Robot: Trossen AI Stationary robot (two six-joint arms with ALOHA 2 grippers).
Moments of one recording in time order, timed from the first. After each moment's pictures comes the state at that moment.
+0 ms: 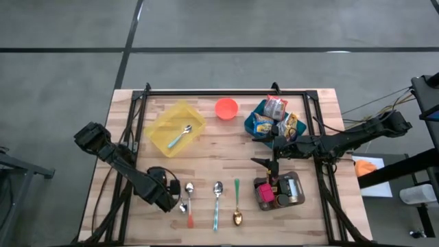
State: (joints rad) left arm -0.70 1.67 0.84 -0.92 -0.08 -2.30; right arm 0.23 1.02 0.43 0.45 0.31 0.17
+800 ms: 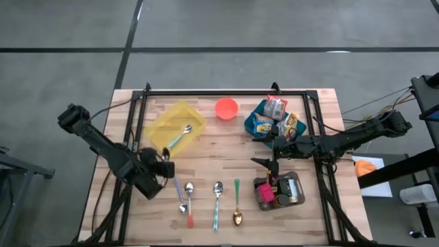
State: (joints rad) left arm -0.69 1.25 0.85 -1.11 -0.50 -2.19; right arm 0.23 1.02 0.43 0.45 0.31 0.17
